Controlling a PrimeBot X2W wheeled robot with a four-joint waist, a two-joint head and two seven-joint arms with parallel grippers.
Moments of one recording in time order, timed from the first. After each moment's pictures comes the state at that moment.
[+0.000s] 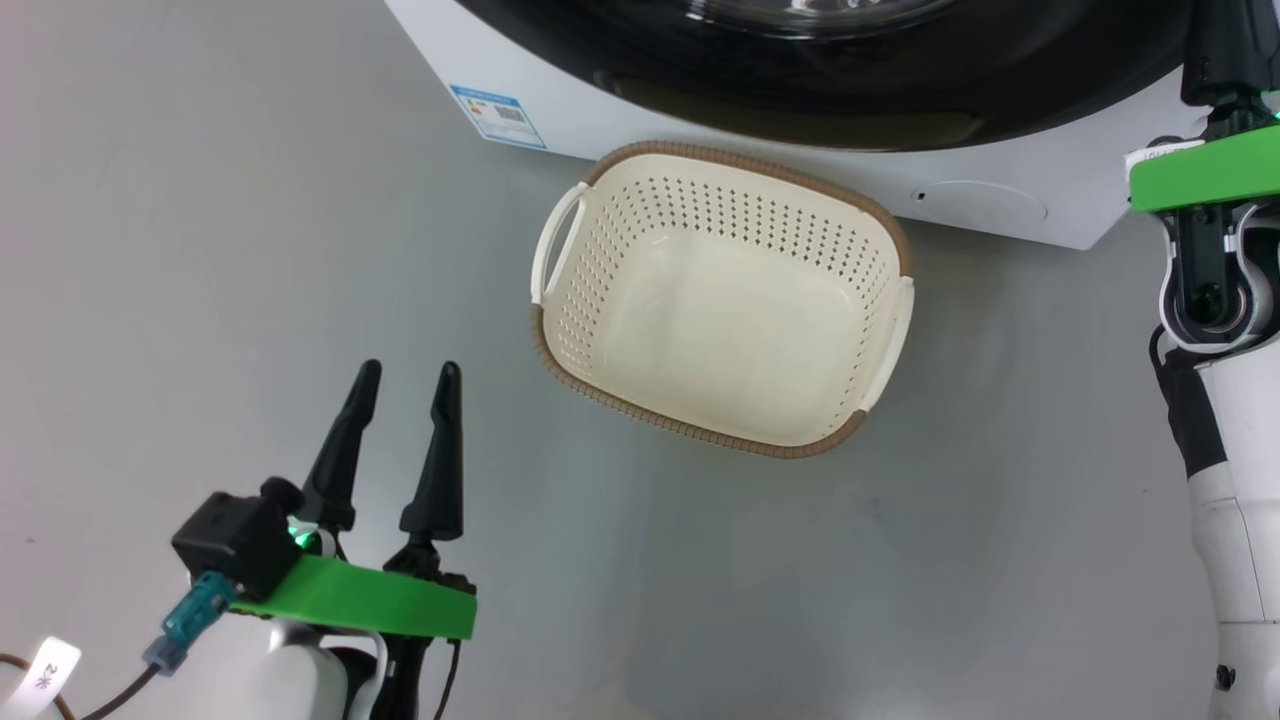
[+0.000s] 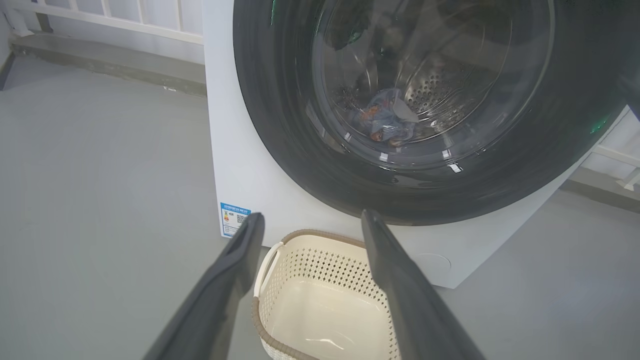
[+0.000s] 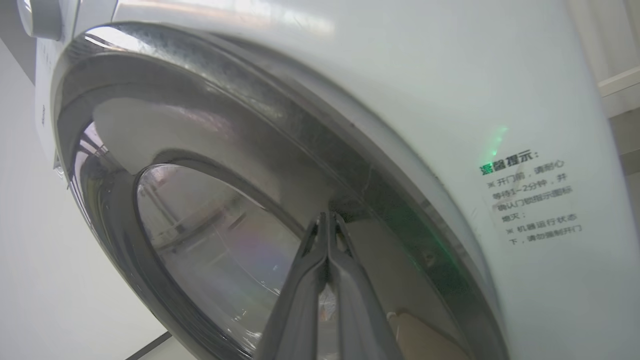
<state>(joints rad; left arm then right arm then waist) -0.23 0.03 -0.21 0.07 -0.43 -0.13 -0.26 -0.85 -0.24 0.00 0.41 0.65 0.13 -0.26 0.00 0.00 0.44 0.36</state>
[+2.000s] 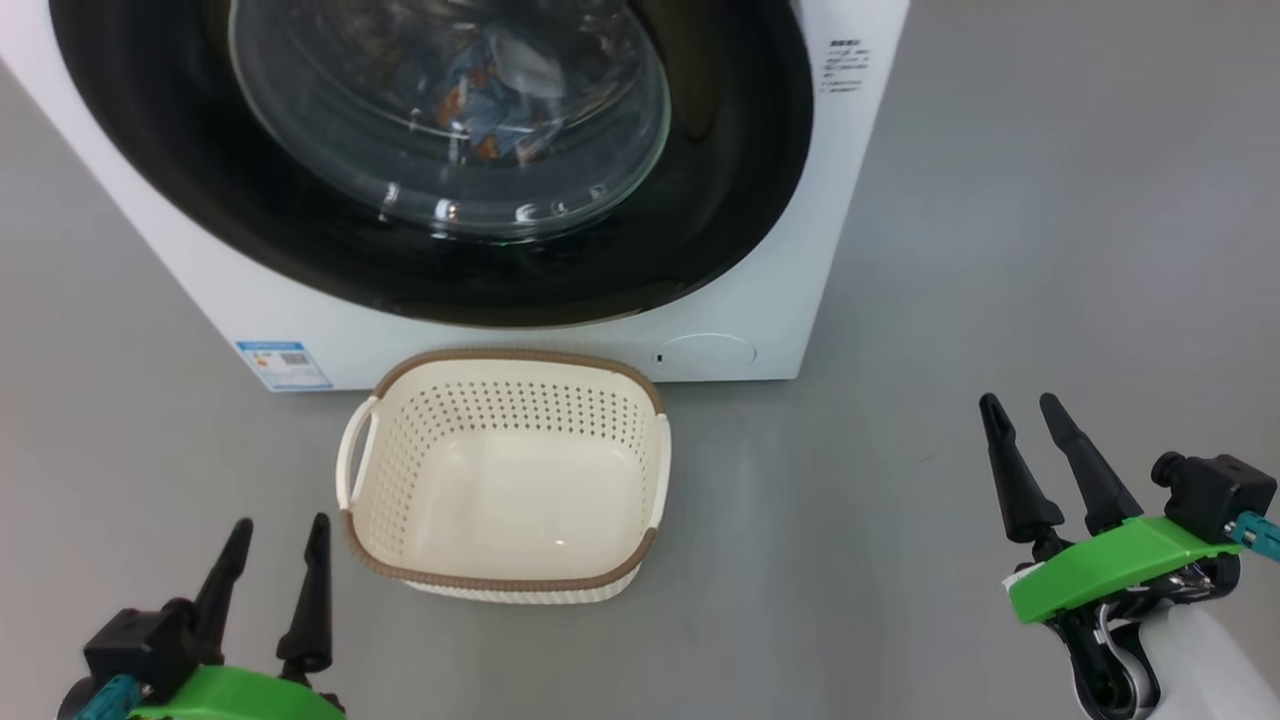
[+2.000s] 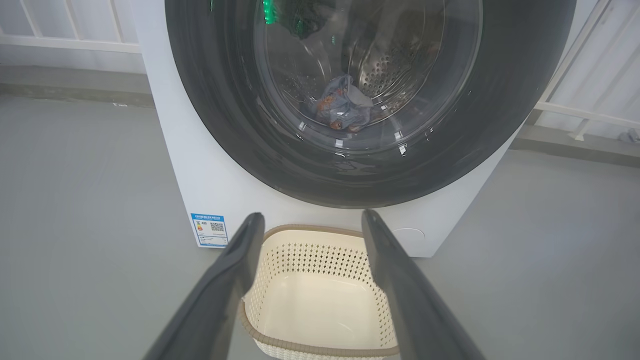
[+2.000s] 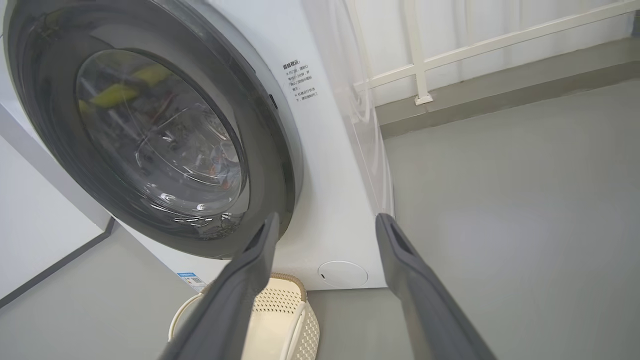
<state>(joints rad) -0.08 0.18 -0.11 0.23 -0.40 -0.13 -0.26 -0.28 -0.25 0.14 0.38 0.62 0.13 -0.26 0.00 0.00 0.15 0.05</state>
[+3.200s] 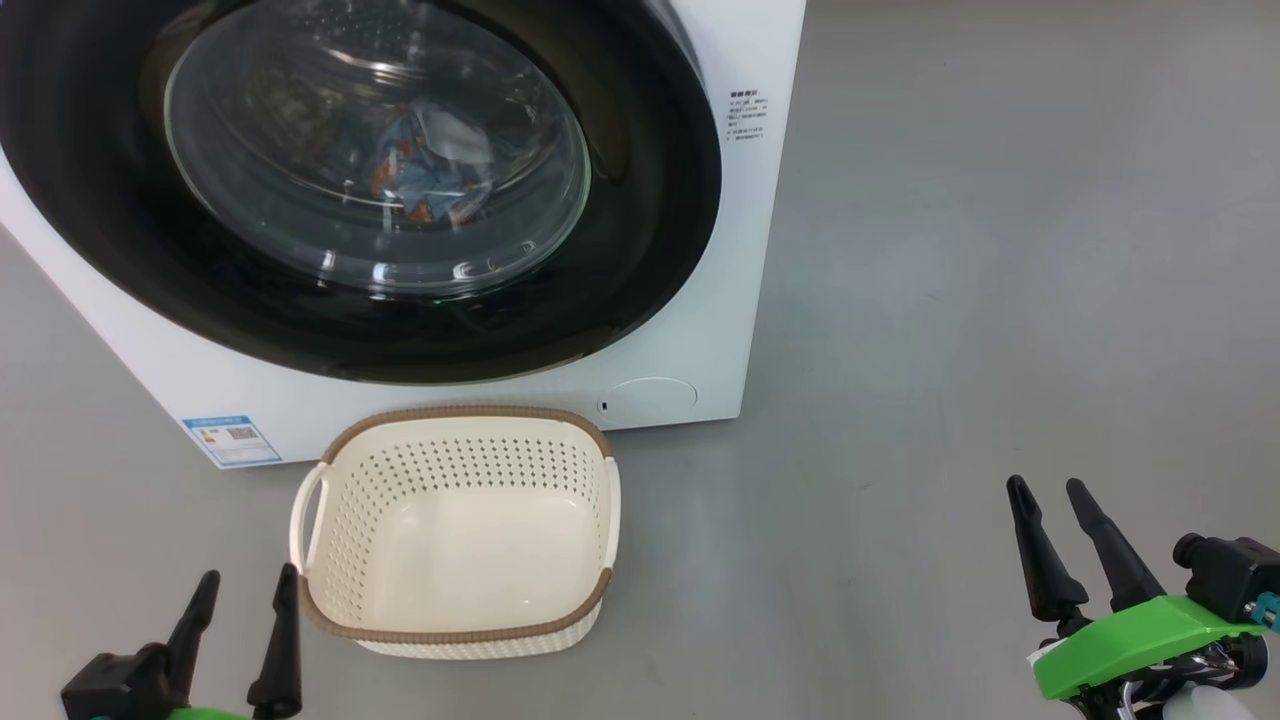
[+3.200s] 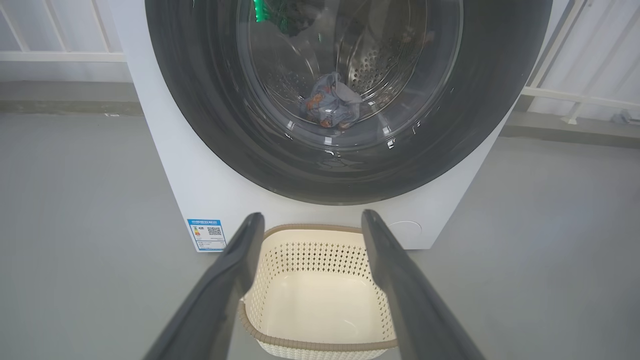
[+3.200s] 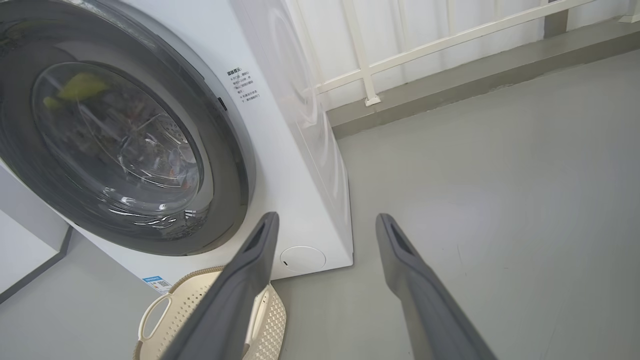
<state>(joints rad) -0.02 0.20 -0.06 0.26 -0.37 -0.13 -0.26 -0.14 -0.25 0.09 0.36 0.62 0.13 -0.26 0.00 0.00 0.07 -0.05</state>
